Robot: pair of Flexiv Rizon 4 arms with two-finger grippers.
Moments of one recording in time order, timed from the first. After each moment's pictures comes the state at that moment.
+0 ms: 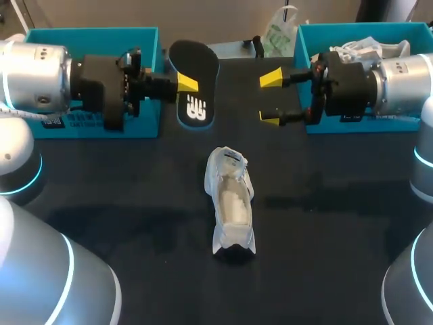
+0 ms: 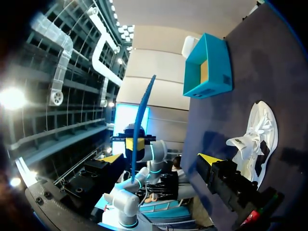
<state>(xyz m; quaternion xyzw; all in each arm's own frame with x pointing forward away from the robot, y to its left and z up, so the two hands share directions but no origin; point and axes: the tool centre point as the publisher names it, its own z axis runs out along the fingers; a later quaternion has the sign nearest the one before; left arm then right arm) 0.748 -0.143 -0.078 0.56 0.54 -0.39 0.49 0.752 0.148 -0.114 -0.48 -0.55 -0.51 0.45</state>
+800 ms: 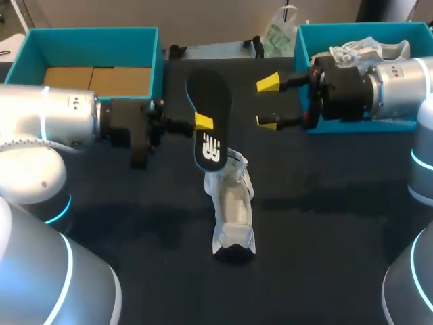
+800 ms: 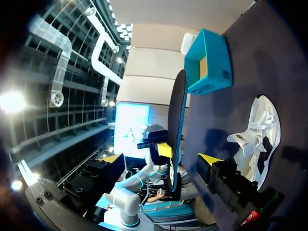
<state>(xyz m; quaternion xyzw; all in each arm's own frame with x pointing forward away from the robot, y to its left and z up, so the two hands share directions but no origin) 0.746 -0.166 -0.157 0.58 0.50 -0.38 0.52 0.747 0.156 -0.124 -0.48 -0.55 -0.50 0.47</state>
